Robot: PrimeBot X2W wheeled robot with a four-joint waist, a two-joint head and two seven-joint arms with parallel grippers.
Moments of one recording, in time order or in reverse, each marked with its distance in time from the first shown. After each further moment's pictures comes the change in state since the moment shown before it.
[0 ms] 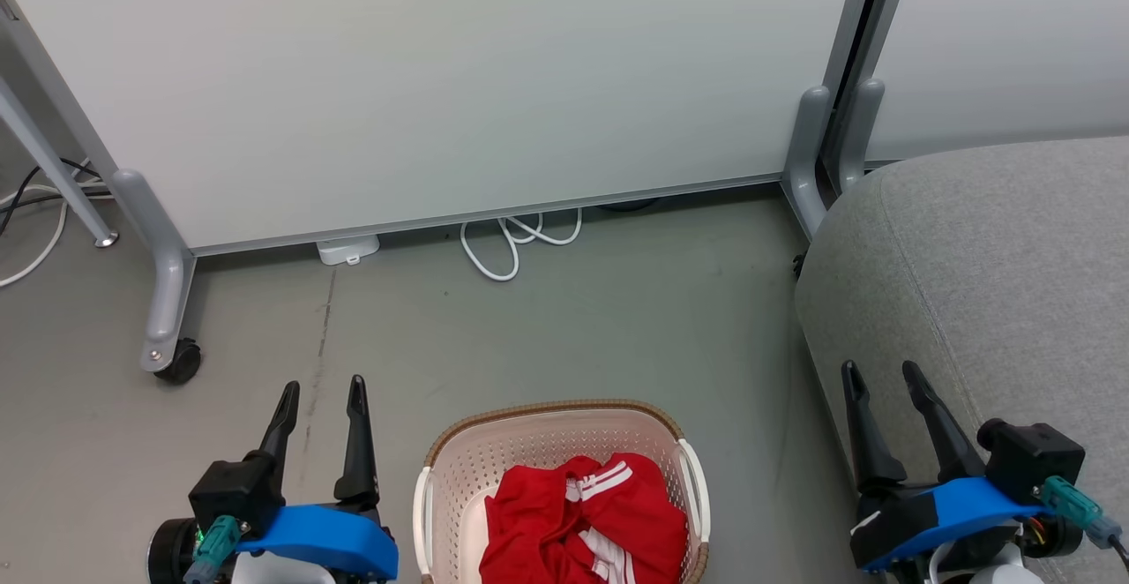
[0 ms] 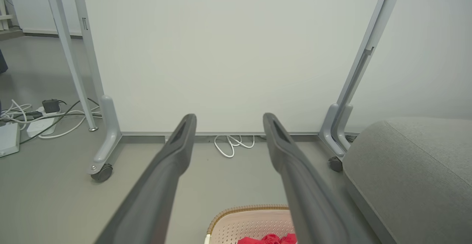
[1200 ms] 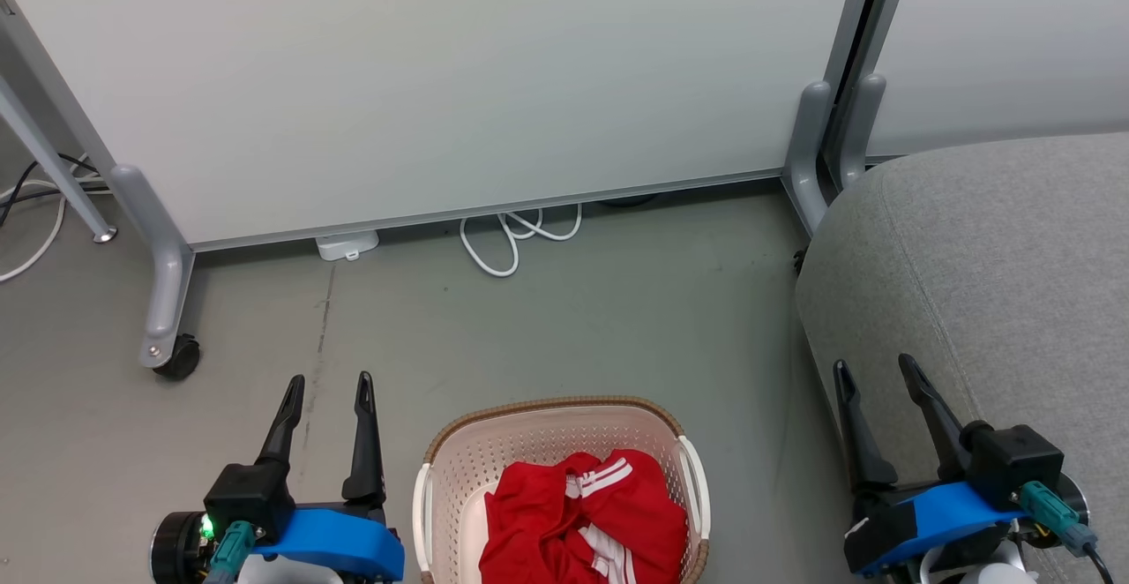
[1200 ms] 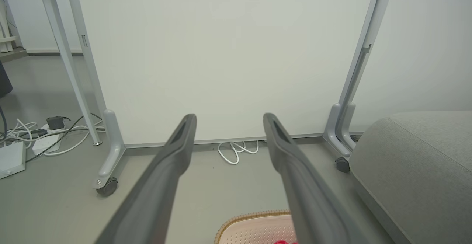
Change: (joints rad) left arm -0.001 -0.027 0.024 0.007 0.106 -0.018 -0.044; right arm -0.001 -0.002 0.008 -0.002 -0.147 0.000 -0.051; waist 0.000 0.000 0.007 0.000
